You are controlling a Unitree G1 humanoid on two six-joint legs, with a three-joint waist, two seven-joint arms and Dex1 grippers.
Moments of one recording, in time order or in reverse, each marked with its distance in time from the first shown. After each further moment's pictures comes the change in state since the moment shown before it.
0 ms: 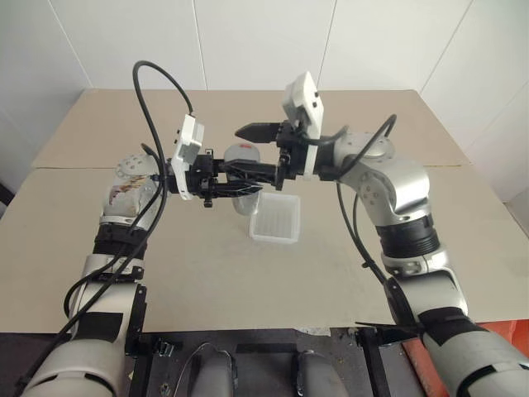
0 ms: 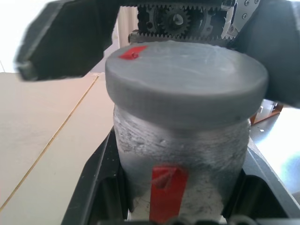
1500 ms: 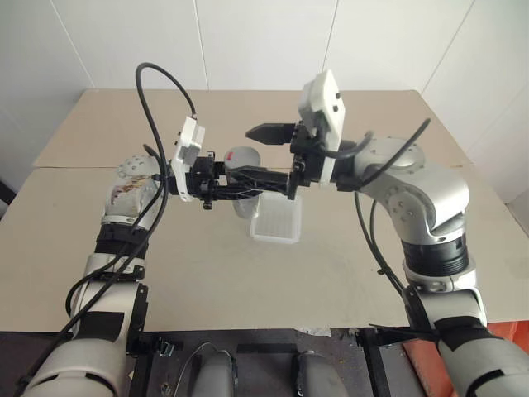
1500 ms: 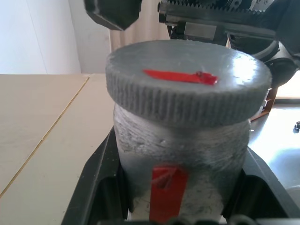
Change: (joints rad) left arm -0.006 -0.011 0.001 0.019 0.001 -0.012 -0.048; right arm 0.039 -0.054 0.003 -0.267 0.103 0.162 -0.151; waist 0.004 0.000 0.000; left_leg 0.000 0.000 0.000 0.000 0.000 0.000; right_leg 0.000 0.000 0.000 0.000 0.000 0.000
